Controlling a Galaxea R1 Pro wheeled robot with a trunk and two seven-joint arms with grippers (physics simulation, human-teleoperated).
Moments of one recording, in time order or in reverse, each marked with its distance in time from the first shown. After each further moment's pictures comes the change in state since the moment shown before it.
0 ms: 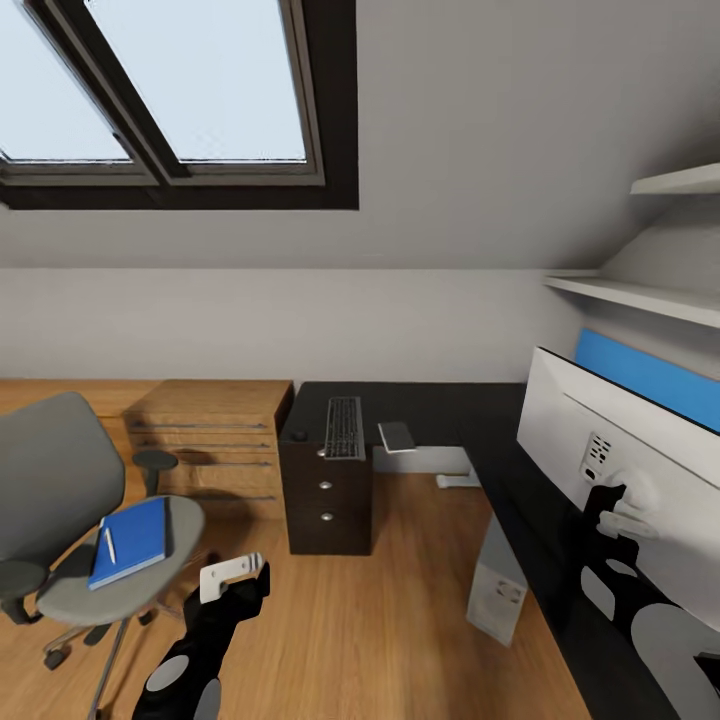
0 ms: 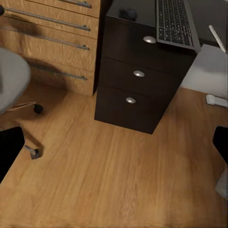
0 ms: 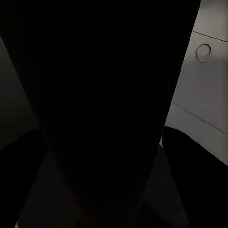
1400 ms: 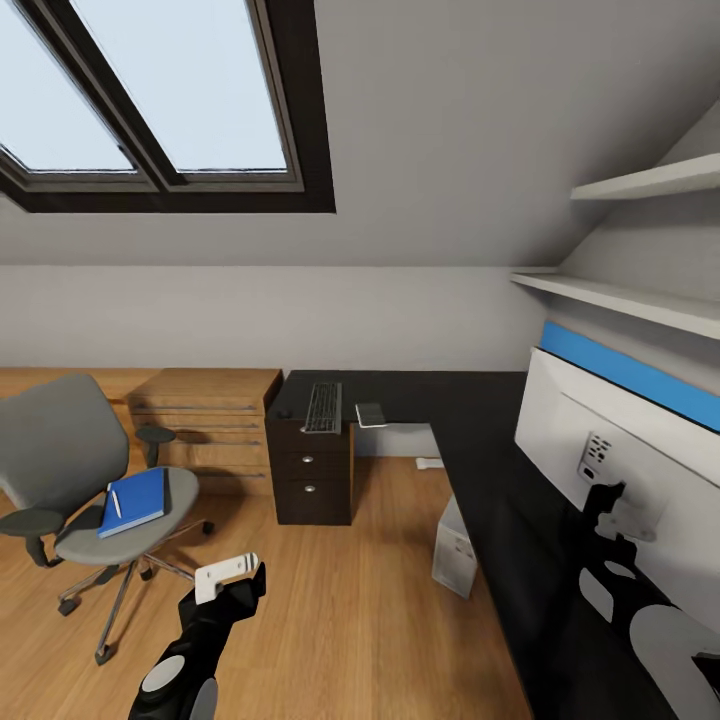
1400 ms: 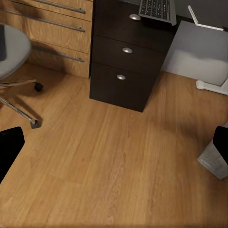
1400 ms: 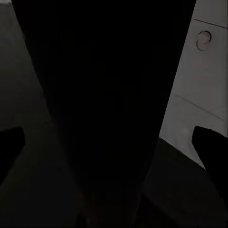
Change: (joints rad) left arm 0.000 -0.001 0.018 0.000 0.000 0.000 0.000; right arm 0.001 0.004 0.010 0.012 -0.012 -0.007 0.004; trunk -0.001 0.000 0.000
